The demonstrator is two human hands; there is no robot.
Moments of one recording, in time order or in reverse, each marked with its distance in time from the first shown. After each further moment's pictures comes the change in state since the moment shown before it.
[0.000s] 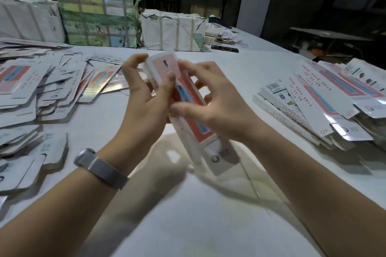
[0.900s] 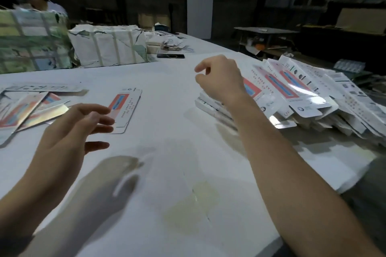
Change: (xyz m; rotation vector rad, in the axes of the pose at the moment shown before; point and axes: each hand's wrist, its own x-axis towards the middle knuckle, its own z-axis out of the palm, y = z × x) left_hand 0.012 -0.028 -0.022 0.194 -0.170 -0.119; right_hand 0.017 0.069 -0.120 -0.547 0.428 0.494
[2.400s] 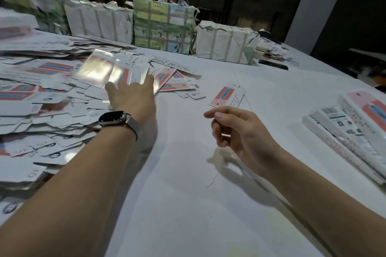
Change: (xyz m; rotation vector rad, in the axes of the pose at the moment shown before) left_hand 0.006 -0.003 -0.114 1.581 0.297 -0.442; right_hand -0.124 -0.099 0.090 1.122 -0.922 -0.088
